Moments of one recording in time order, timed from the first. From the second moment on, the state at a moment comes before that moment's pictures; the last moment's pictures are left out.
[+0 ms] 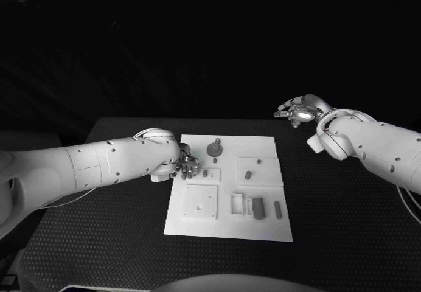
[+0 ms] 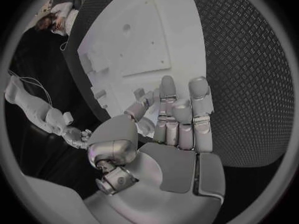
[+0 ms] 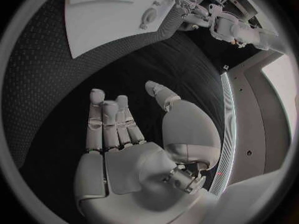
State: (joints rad) left arm 1.29 -0.60 -0.24 1.23 -1.07 0.11 -0.57; left_hand 0.64 0.17 0.68 -0.33 0.22 1.12 0.03 0.32 0.70 1.36 -0.04 0.44 0.61 1.24 -0.16 1.36 0.66 0.01 1.33 -0.25 0.55 1.31; right arm 1.27 -0.56 -0.04 0.90 -0.84 -0.26 0.08; right_hand 0.95 -0.14 0.48 -0.12 0.41 0.70 0.18 0.23 0.44 0.80 0.11 1.14 0.94 0.94 0.00 1.43 0.82 0.25 0.93 0.06 0.90 1.31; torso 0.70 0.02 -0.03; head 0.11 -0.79
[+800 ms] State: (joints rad) left arm 1.30 -0.58 -0.23 1.21 -1.11 0.15 -0.58; left_hand 0.63 0.17 0.69 -0.33 0.23 1.13 0.03 0.33 0.70 1.38 -0.04 0.44 0.61 1.25 -0.16 1.36 0.66 0.01 1.33 -0.25 0.55 1.31; right arm 1.27 -0.56 -0.04 0.90 -0.84 -0.26 0.08; right_hand 0.95 -0.14 0.48 -0.12 0.41 0.70 0.18 0.23 0.44 0.80 0.11 1.14 0.94 0.94 0.00 1.43 0.82 0.25 0.93 0.06 0.90 1.31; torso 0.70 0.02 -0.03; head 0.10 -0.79
